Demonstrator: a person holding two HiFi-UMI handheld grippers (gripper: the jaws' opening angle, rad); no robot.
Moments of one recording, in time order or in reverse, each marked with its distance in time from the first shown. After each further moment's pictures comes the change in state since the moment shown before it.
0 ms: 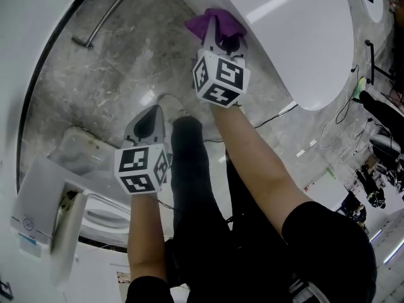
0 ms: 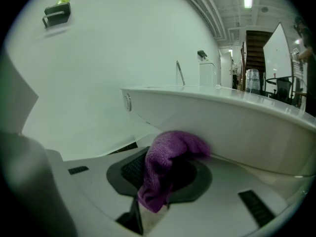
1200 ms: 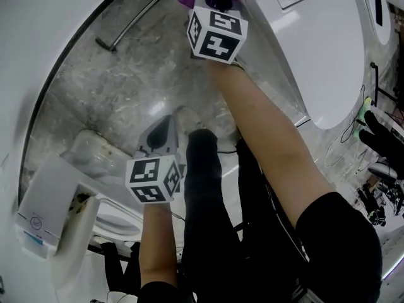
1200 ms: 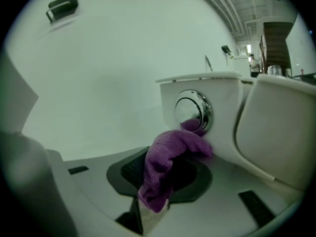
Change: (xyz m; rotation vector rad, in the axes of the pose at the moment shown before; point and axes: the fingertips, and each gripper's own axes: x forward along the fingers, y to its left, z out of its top) left arm -0.026 0.044 0.015 -0.101 -0.088 0.009; right arm 0.107 0.135 0.058 -0.060 -0.024 0.208
